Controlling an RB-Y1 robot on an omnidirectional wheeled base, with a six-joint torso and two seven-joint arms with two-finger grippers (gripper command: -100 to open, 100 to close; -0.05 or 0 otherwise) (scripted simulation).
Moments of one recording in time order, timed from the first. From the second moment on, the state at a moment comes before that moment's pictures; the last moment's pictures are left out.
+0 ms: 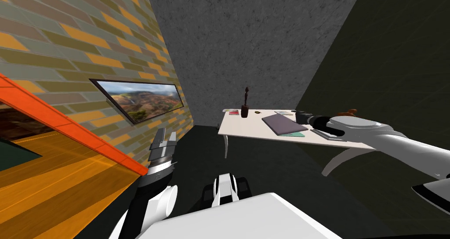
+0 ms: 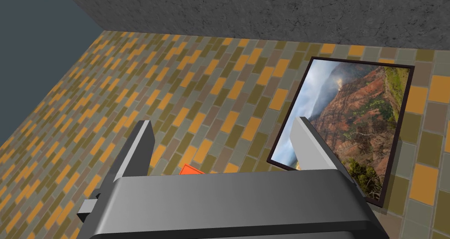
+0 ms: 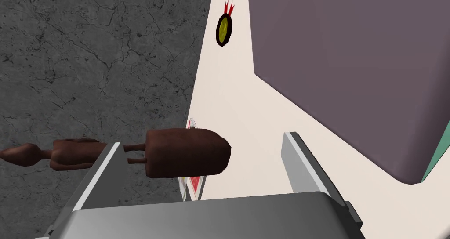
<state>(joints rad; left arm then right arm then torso) 0.52 -0.03 0.02 -2.31 -0.08 -0.41 -0.04 -0.07 -1.43 0.08 -0.90 0.67 -0.33 1.34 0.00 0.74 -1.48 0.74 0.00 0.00</state>
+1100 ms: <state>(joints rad) 0.52 -0.03 0.02 -2.31 -0.08 -0.41 -0.04 -0.07 -1.53 0.09 -0.88 0.64 -0.40 1.27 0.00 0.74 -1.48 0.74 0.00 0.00</state>
